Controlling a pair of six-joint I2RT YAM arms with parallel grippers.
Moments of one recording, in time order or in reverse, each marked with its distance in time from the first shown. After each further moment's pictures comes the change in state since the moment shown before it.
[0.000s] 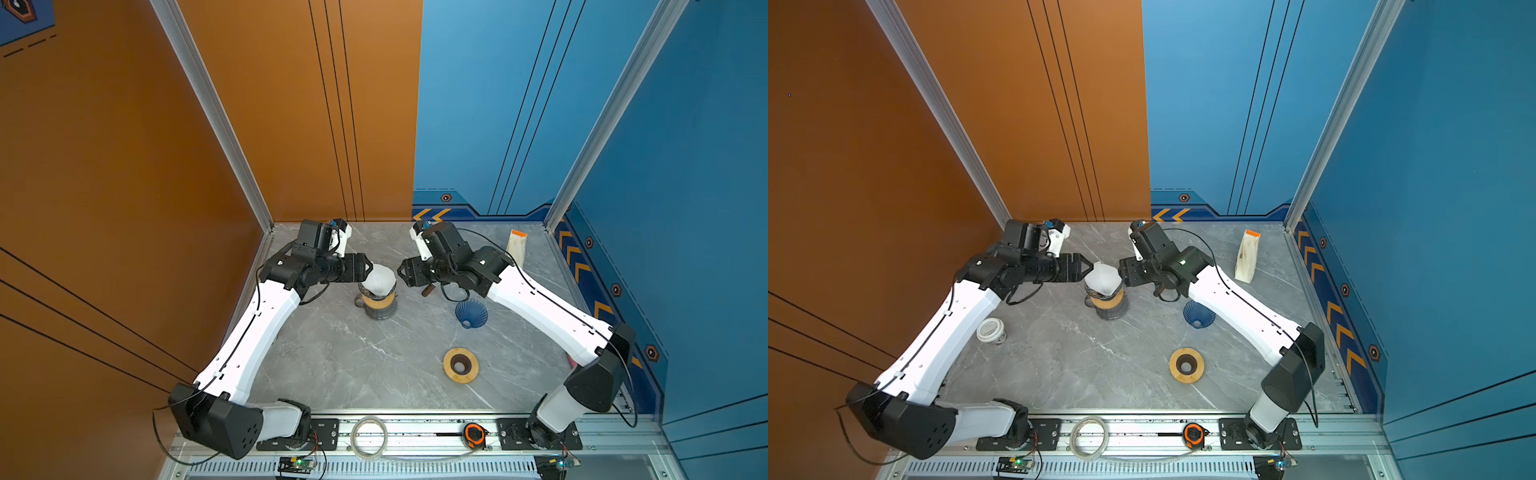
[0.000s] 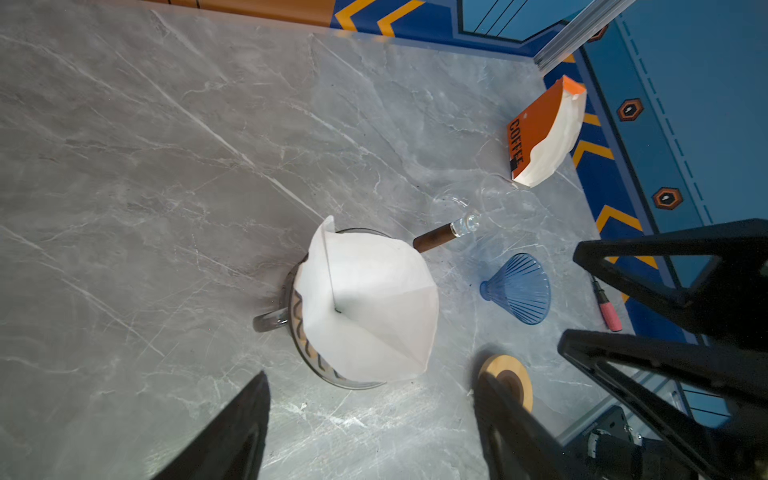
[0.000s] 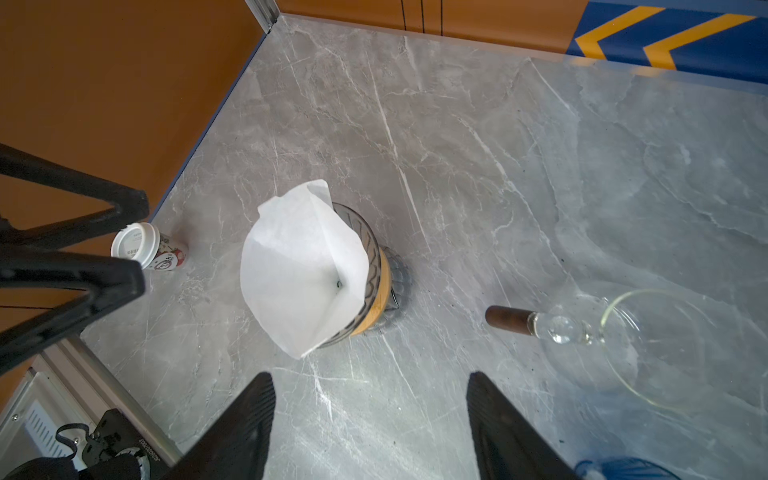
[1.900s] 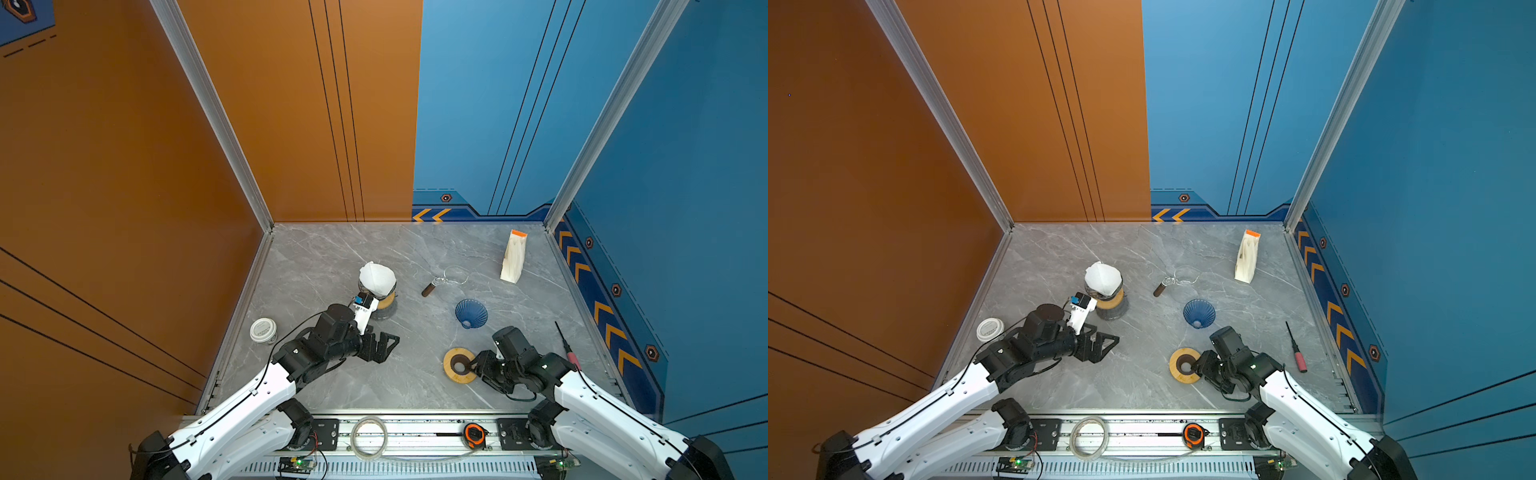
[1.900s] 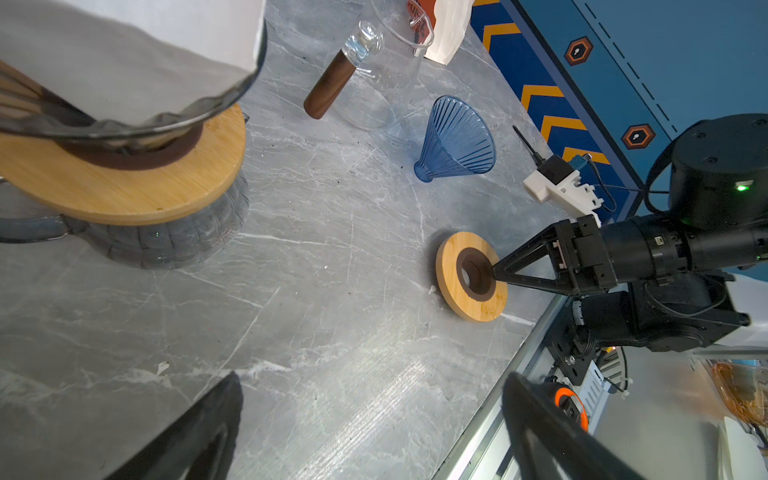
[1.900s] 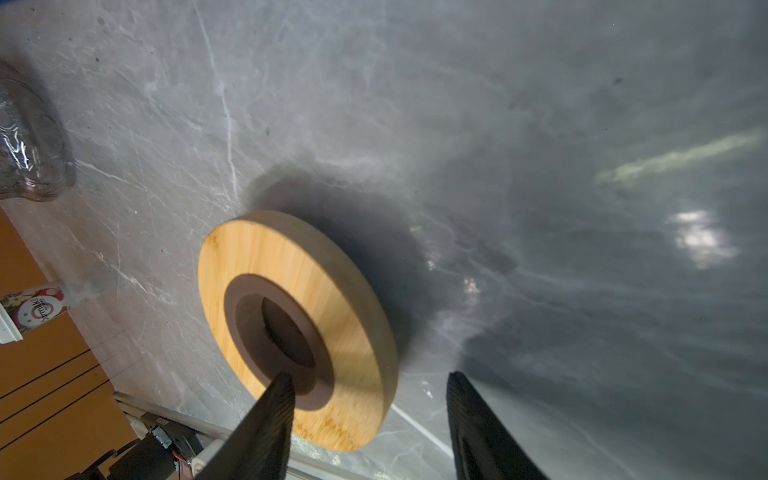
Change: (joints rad) left arm -0.367 -0.435 -0.800 0.496 -0.032 -0.130; right arm -0.216 -0.780 -1.286 0.171 -0.277 0.706
